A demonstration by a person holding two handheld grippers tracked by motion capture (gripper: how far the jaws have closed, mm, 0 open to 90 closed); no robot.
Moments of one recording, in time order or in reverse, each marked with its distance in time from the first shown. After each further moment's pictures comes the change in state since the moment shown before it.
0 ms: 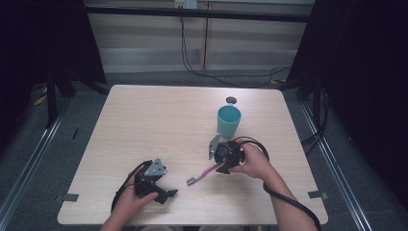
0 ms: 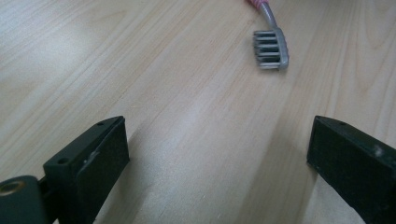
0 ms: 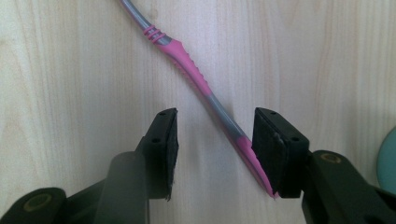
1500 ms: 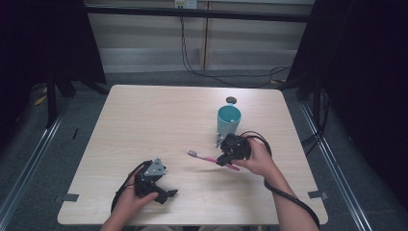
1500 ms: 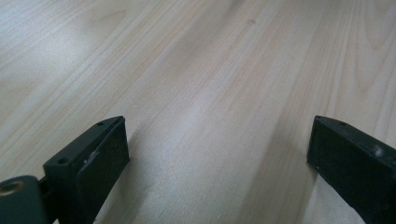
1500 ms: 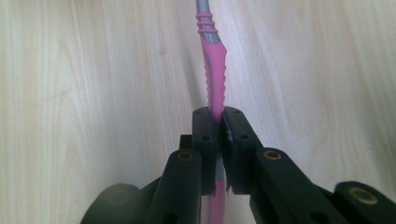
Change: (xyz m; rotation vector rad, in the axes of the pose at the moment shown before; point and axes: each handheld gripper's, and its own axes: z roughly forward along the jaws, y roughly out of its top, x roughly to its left) left arm 0.000 0.000 0.000 -0.001 0.000 0.000; right arm -0.016 -0.022 -0.018 -0.170 0.136 0.235
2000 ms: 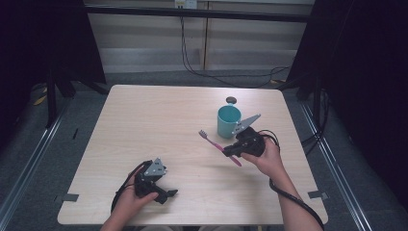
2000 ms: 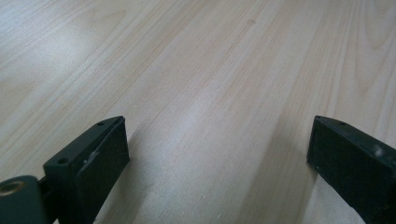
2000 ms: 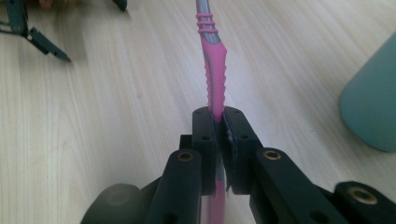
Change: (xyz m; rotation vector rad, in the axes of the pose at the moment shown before) left arm 0.000 0.000 0.000 0.000 0.003 0.001; right arm -0.009 -0.030 -0.028 -0.269 -0.069 0.191
